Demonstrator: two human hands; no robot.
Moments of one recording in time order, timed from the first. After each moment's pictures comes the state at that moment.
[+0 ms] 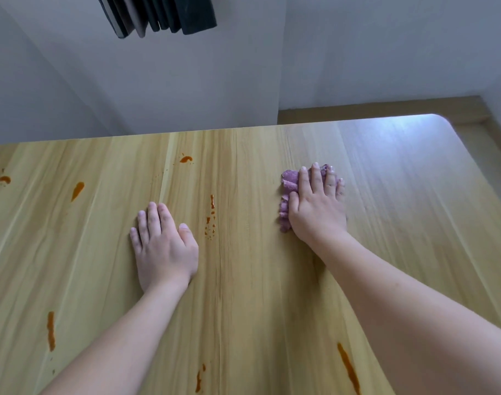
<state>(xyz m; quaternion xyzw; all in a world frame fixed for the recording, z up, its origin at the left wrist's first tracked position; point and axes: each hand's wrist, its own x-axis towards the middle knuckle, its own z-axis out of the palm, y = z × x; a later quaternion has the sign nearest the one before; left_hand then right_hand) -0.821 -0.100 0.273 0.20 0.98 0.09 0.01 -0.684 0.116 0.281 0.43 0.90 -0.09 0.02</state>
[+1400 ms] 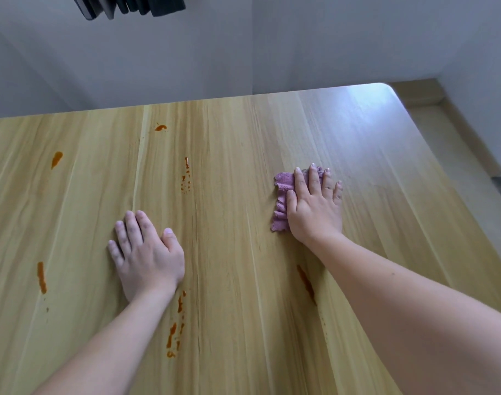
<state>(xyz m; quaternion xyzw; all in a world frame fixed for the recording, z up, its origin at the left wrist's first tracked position) -0.736 -0.159 0.276 0.18 0.98 0.08 0.03 -0.577 0.065 0.279 0.48 0.87 -0.10 0.04</state>
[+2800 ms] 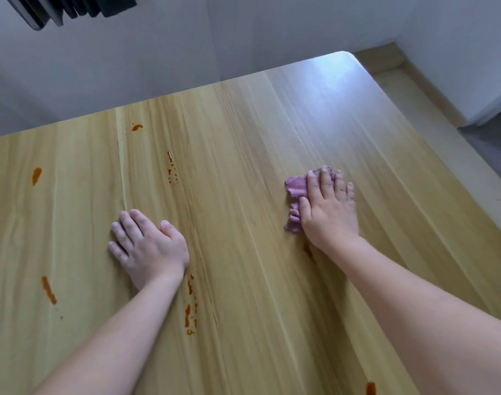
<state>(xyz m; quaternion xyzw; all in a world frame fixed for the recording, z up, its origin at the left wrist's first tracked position) -0.735 -0.160 0.277 0.19 0.98 0.10 0.03 -0.512 0.016 0.282 0.55 0.83 -0.09 0.05</state>
